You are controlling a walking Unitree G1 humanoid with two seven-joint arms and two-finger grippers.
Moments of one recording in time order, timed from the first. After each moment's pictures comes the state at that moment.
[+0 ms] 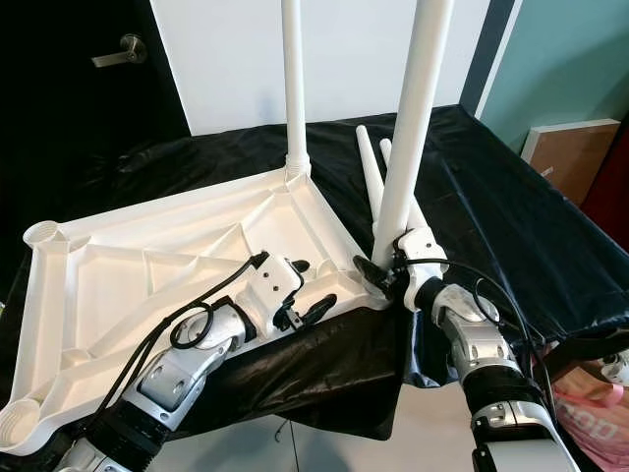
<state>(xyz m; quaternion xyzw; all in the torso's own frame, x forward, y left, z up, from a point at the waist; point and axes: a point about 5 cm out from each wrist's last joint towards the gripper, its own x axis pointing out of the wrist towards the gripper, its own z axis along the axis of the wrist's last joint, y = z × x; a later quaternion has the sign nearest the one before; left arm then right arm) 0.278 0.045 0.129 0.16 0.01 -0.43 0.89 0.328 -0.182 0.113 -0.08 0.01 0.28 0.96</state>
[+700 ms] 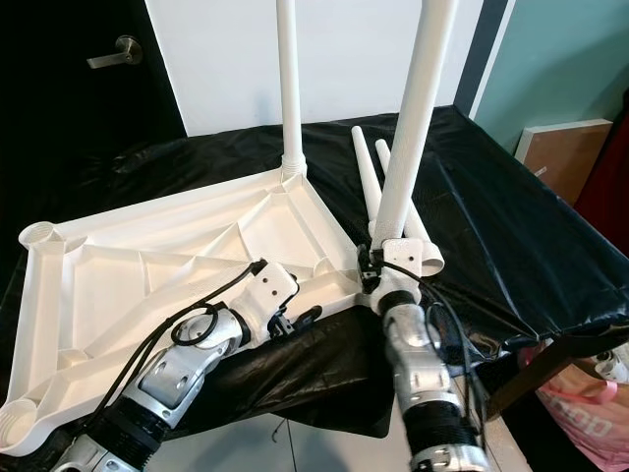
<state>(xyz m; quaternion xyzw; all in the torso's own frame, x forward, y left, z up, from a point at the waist) 0.287 0.059 0.114 0.19 0.08 -0.40 0.89 0.310 -0.137 0.105 0.02 -0.01 -0.02 1.00</state>
